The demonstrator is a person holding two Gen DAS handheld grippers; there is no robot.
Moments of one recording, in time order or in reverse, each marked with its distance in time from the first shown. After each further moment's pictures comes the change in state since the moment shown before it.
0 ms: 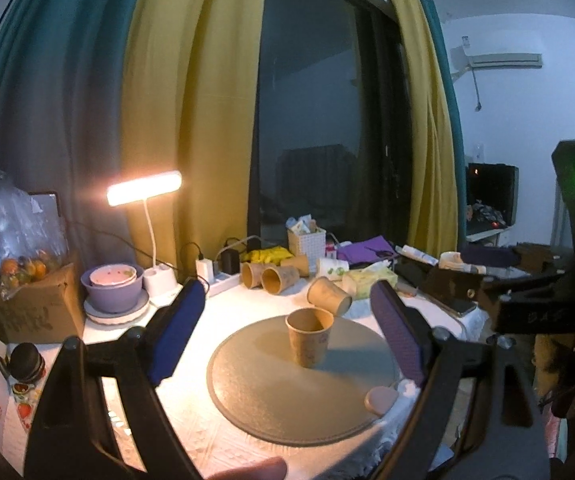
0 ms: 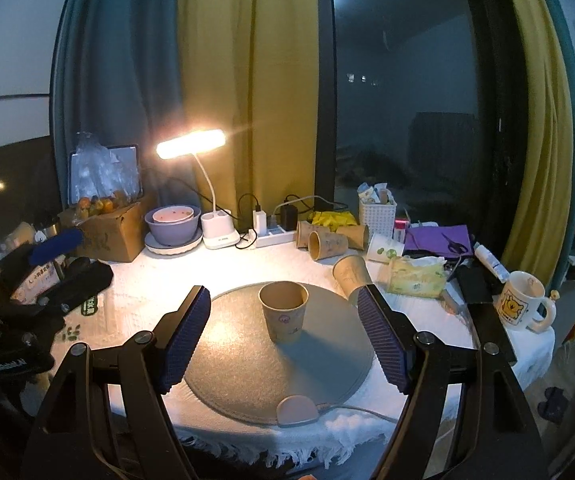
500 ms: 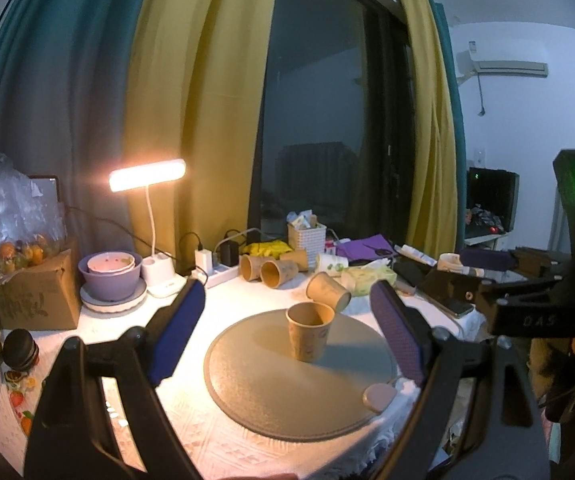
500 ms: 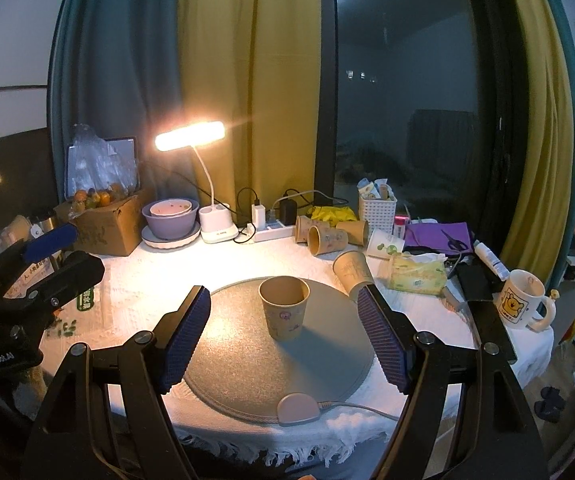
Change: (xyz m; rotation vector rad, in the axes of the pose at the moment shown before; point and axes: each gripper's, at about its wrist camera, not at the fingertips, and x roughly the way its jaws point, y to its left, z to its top) left arm 0.003 0.010 -0.004 -0.043 0.022 -0.011; right arm 0.007 0.008 -0.001 -0.013 0.016 -0.014
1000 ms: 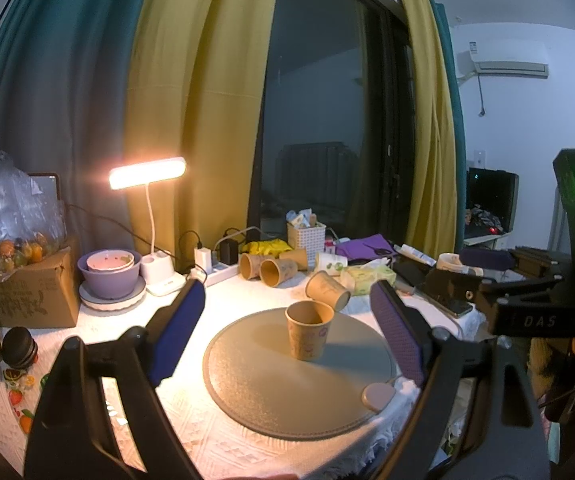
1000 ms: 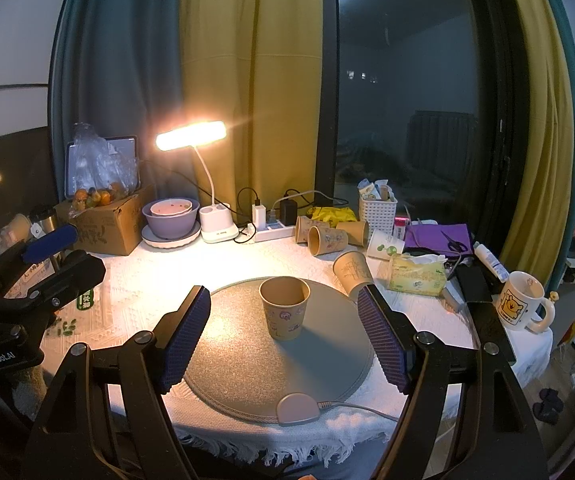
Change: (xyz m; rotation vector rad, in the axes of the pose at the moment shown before) left arm -0.001 0.000 -0.001 -0.001 0.001 -0.001; right arm 0.000 0.001 0.000 0.001 0.001 0.000
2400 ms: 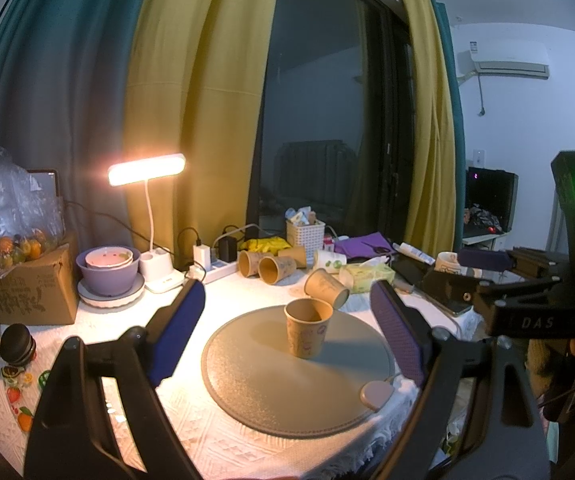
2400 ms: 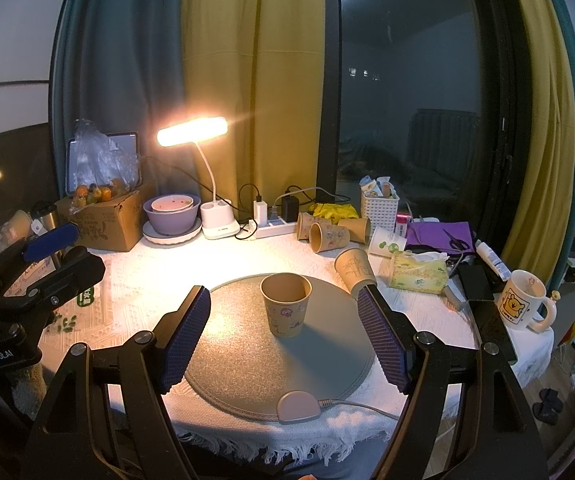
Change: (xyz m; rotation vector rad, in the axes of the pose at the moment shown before) left arm -0.001 -0.002 -0.002 -0.003 0.003 -0.003; right arm 0.001 0.001 0.000 -0.001 0.002 -0.001
